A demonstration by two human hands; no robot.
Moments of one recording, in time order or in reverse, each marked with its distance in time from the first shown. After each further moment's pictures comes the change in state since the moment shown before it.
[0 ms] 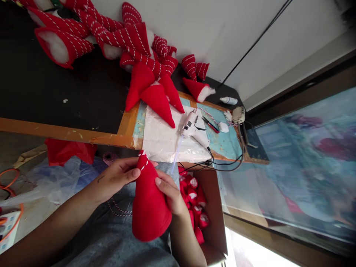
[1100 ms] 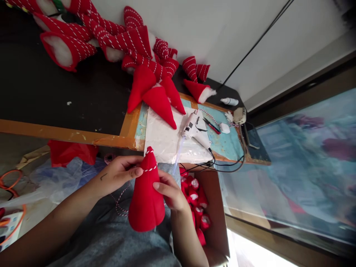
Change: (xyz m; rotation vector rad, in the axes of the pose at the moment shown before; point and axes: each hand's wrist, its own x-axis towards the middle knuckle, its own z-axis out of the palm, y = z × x) left_hand 0.008 -0.005 -0.018 0.118 -0.020 0.006; right_hand 0.011 0.006 -0.005 0.199 -0.085 0.041
